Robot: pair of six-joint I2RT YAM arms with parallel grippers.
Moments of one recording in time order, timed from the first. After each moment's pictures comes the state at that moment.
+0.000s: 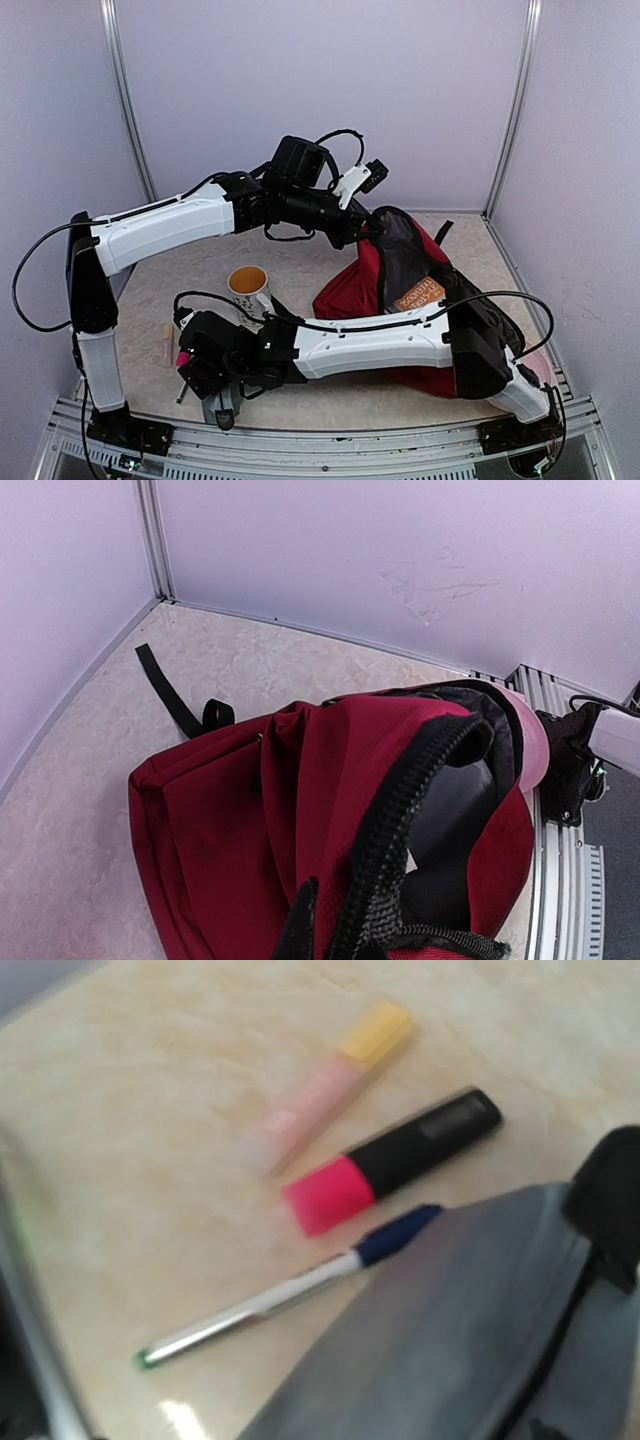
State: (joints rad) left arm -0.91 1.95 1.86 -0.39 0.36 0.11; right arm 1.44 2.36 2.03 -0.38 0.30 0.39
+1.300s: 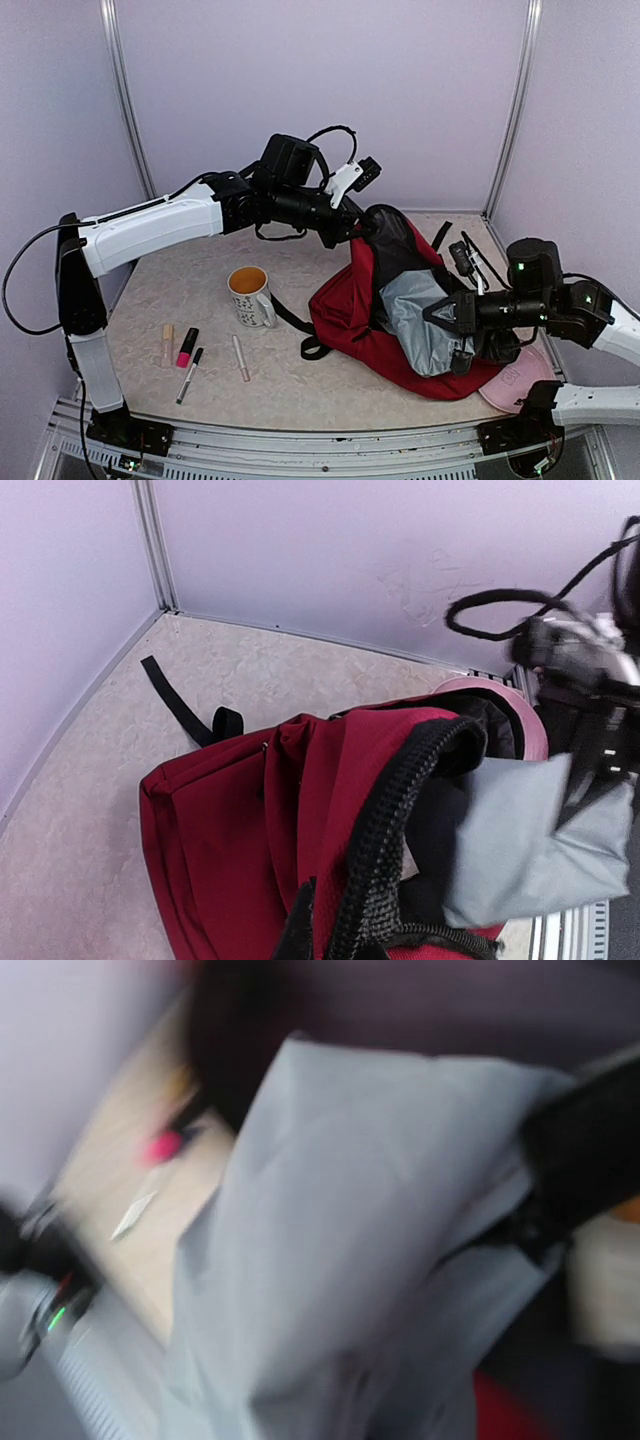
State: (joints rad) left arm -0.90 1.88 1.80 -0.37 0.37 0.15; right arm 0.84 0.76 0.72 -0.47 -0.24 0.59
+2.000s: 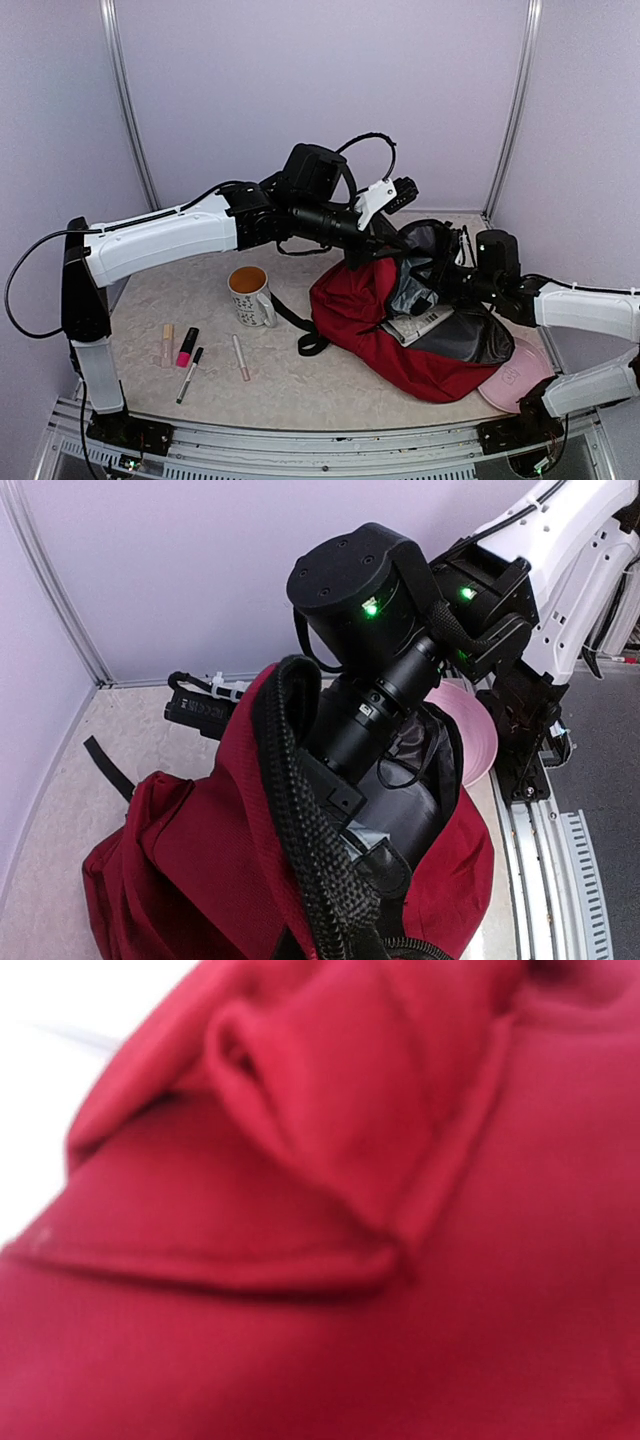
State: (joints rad) left arm -1.03 1.90 1.83 -0.34 0.41 0.28; right arm 0.48 1.18 0.58 0.19 -0.30 0.93
